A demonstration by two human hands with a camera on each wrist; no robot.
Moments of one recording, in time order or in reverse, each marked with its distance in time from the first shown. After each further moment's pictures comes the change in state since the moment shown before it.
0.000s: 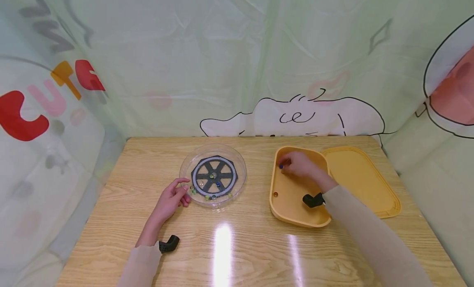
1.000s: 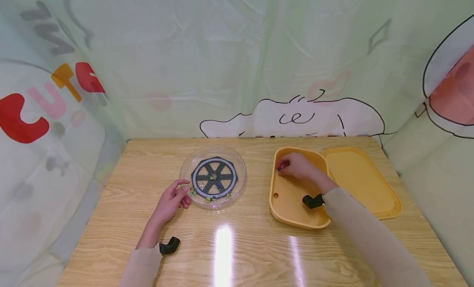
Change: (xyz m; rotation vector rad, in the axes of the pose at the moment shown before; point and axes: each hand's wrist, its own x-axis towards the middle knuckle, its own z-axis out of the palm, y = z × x) left_hand 0.000 0.000 0.001 0.021 0.011 -0.020; right_hand 0.001 -0.004 0.004 0.024 0.007 -0.013
